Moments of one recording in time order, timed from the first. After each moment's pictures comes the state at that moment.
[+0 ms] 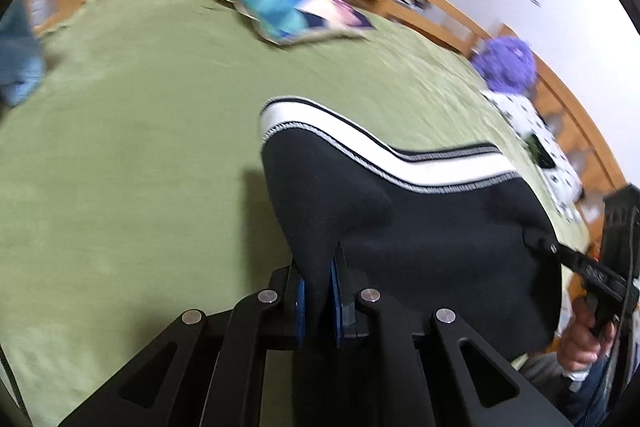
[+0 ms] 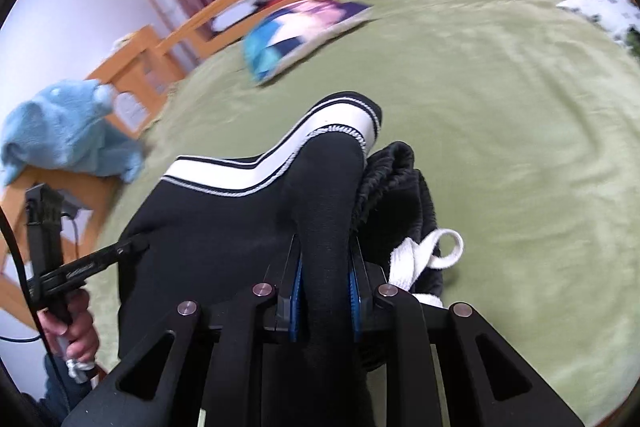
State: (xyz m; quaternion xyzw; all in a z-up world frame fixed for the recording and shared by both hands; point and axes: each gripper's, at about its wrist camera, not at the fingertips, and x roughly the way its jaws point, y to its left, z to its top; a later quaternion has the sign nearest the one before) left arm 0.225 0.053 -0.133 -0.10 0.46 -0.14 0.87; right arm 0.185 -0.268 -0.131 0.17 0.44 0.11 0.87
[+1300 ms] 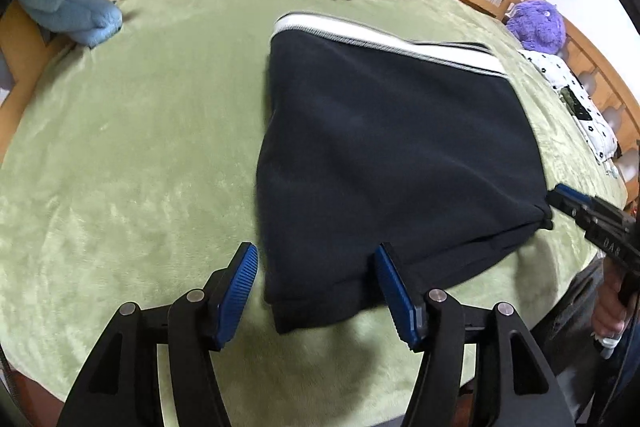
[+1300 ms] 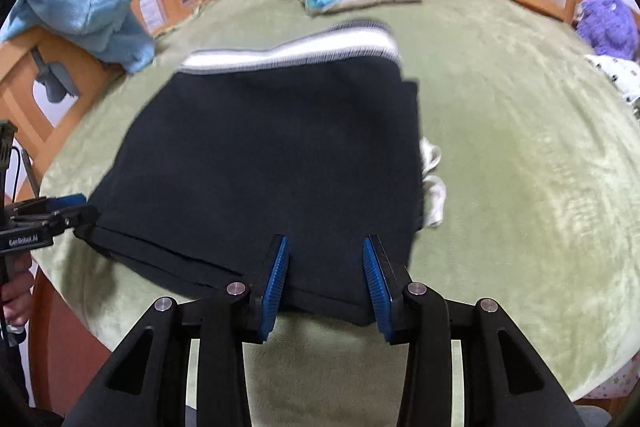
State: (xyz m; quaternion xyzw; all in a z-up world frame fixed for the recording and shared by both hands) left arm 0.096 0.104 -0.170 -0.04 0.50 -0.09 0.86; right arm 0.084 -0.181 -0.164 0.01 0.45 0.09 0.89
